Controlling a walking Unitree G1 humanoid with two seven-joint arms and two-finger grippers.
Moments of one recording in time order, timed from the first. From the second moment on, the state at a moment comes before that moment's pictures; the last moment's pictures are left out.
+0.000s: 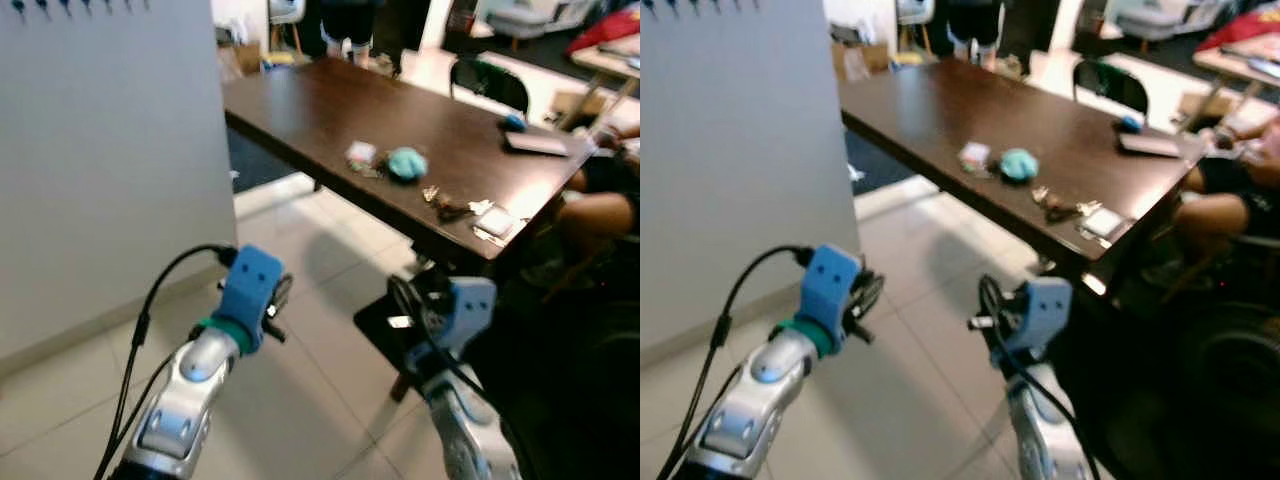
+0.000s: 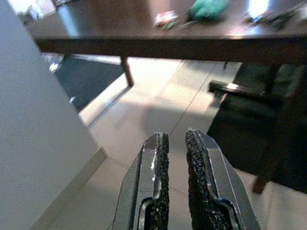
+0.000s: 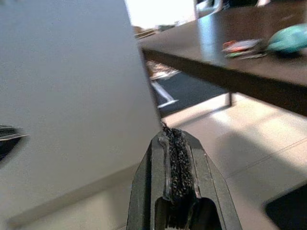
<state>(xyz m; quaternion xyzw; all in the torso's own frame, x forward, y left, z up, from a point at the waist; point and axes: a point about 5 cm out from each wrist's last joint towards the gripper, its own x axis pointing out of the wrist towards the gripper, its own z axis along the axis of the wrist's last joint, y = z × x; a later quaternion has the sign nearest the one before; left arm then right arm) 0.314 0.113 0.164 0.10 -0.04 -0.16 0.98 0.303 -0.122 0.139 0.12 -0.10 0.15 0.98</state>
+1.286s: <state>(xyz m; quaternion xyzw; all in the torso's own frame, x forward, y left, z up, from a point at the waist) 0.313 0.095 0.167 0.09 -0.05 -0.19 0.98 0.304 -0.143 0.135 0.10 -0.09 0.12 0.98</state>
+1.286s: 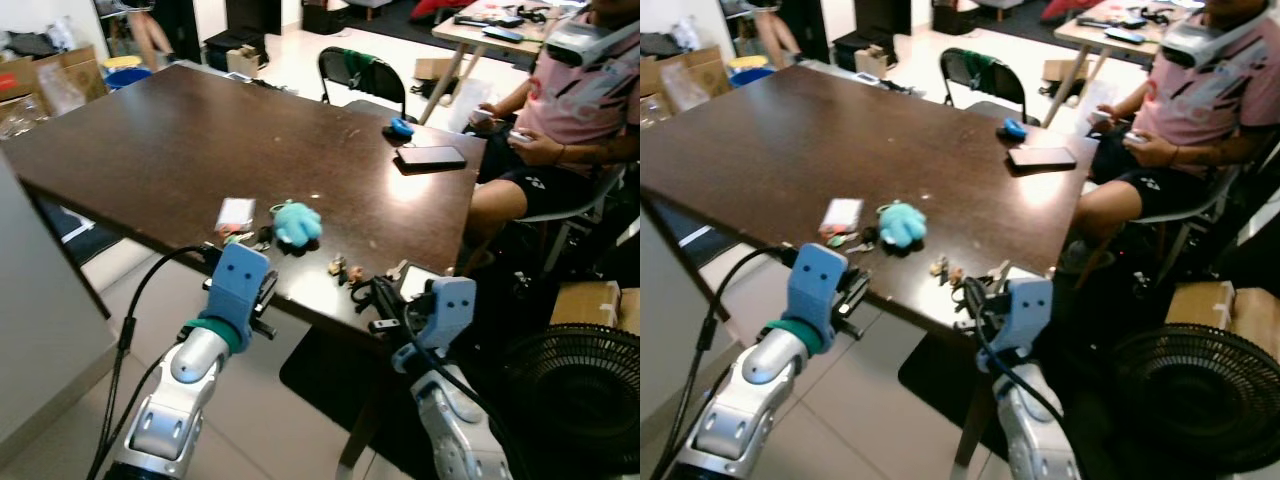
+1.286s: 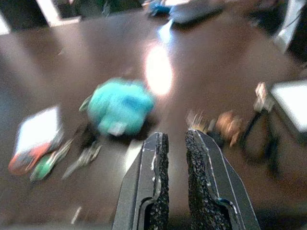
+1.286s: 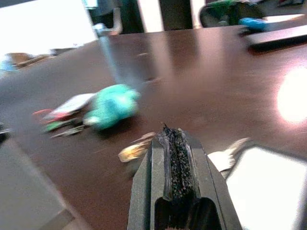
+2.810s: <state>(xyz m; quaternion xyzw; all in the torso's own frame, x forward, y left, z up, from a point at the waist) 0.324 0.093 0.164 0.23 0.04 -0.27 0.94 0.340 -0.149 0.147 -0.09 -0.06 0.23 0.97</state>
